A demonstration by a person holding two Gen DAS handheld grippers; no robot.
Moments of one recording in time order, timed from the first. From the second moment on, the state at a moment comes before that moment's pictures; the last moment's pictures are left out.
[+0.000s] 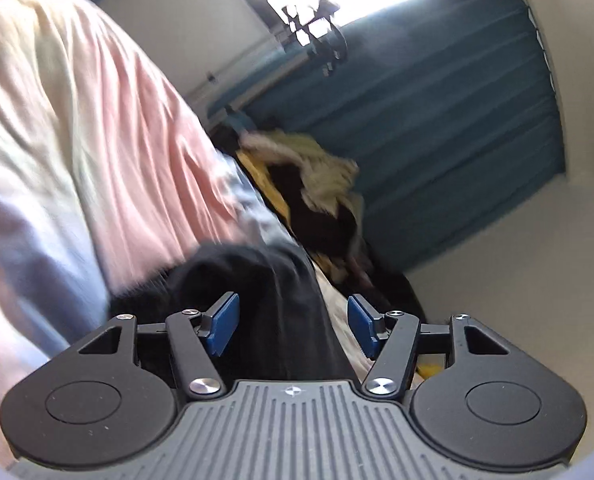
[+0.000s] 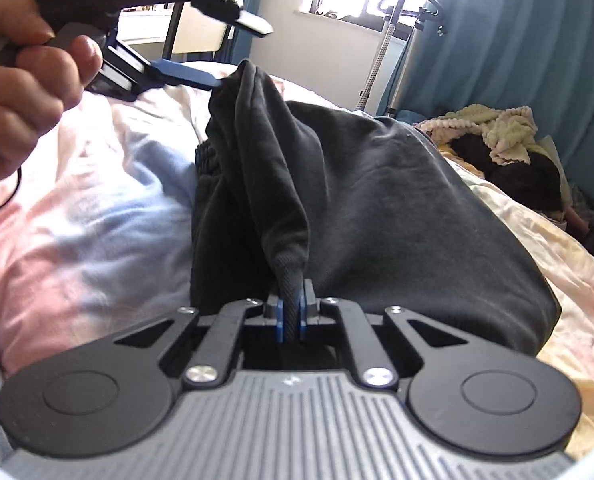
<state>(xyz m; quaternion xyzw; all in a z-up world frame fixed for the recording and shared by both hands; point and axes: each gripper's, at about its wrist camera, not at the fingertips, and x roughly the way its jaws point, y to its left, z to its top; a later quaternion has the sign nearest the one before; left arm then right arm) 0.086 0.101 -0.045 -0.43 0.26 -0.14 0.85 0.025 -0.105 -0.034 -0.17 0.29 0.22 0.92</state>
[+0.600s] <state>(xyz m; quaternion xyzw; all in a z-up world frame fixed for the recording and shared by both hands) 0.128 0.115 -0.064 -0.49 0.22 -0.10 0.84 0.007 -0.090 -0.045 -0.27 0.20 0.21 0.92</state>
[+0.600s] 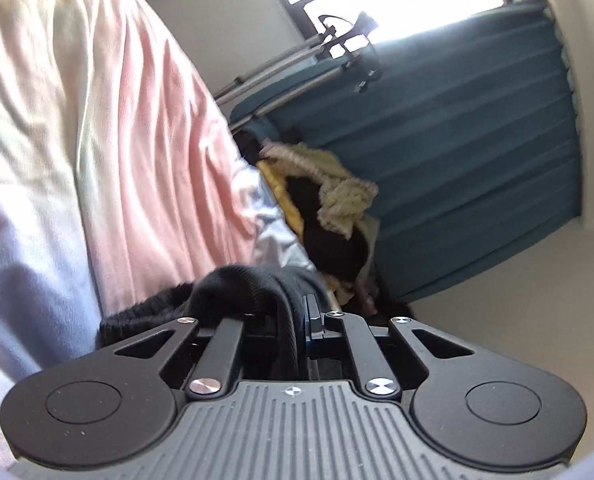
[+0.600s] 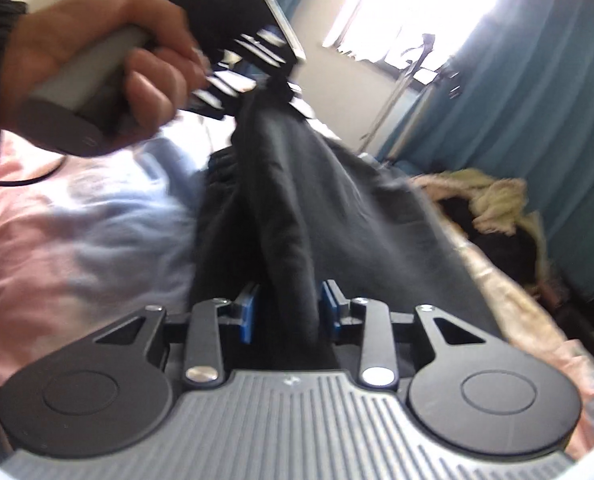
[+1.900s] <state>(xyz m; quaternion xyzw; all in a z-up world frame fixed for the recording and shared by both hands) 0.123 0.112 -0.106 -0.47 0.32 0.01 0.83 0.053 -0.254 -0.013 0.27 0.22 0.20 0.92</state>
